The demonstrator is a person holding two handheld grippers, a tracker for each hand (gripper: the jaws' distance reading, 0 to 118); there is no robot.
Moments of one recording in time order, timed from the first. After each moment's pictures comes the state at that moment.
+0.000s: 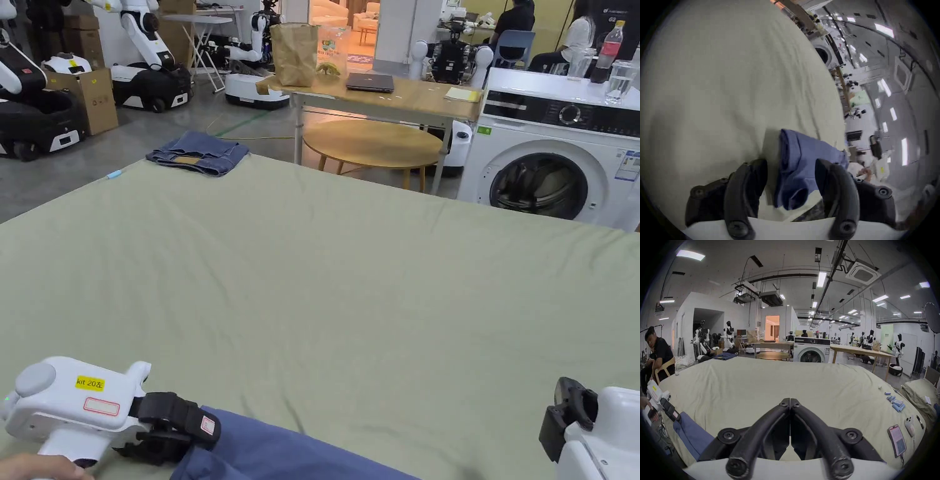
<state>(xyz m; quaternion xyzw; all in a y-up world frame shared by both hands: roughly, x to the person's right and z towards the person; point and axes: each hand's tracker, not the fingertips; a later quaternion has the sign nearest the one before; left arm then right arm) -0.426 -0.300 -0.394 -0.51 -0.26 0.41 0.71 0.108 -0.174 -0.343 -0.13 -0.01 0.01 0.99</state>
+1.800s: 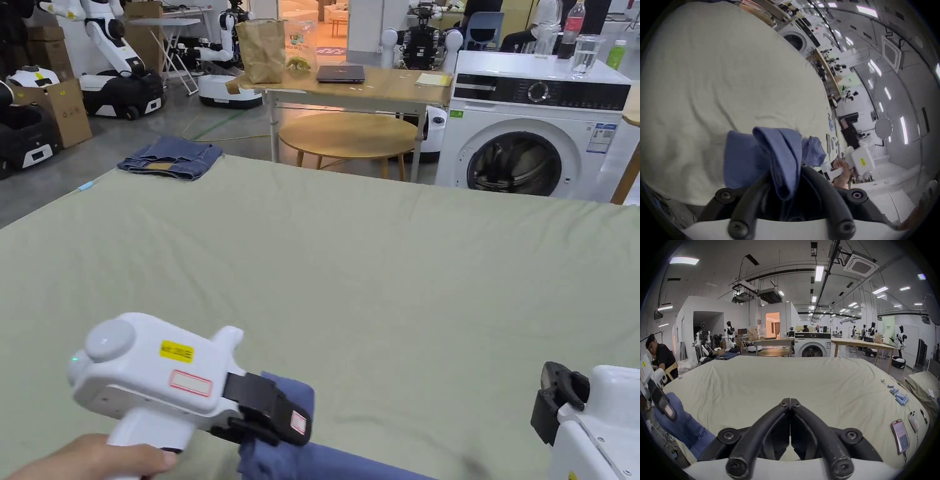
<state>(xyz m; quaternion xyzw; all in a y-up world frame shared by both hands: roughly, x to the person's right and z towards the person) -0.252 -0.174 -0.395 -0.55 -0.30 0.28 0.73 0.134 -0.175 -0.340 -0.15 0.00 -0.02 0.99</state>
